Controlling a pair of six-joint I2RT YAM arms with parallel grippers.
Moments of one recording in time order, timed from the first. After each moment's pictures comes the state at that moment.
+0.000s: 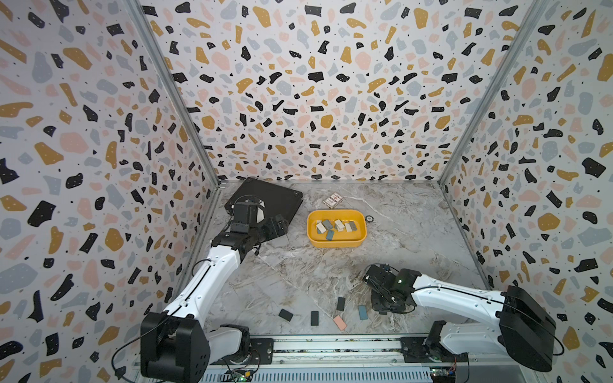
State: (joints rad) left arm -0.15 1.23 0.95 -0.46 0.25 -0.48; right arm 0.96 1.26 0.65 -0.83 0.11 0.97
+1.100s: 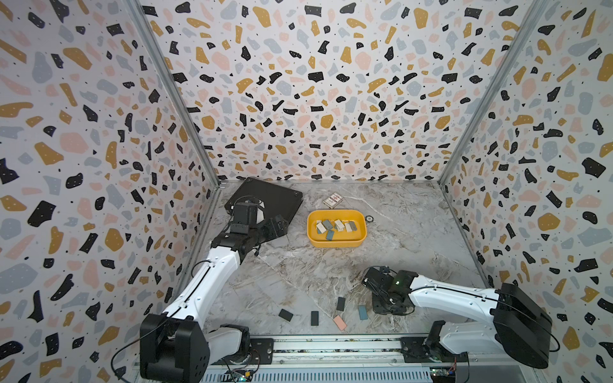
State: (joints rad) left arm -0.15 1.22 0.94 -0.46 0.25 -0.48; right arm 0.97 1.29 0.62 -0.83 0.12 0.97
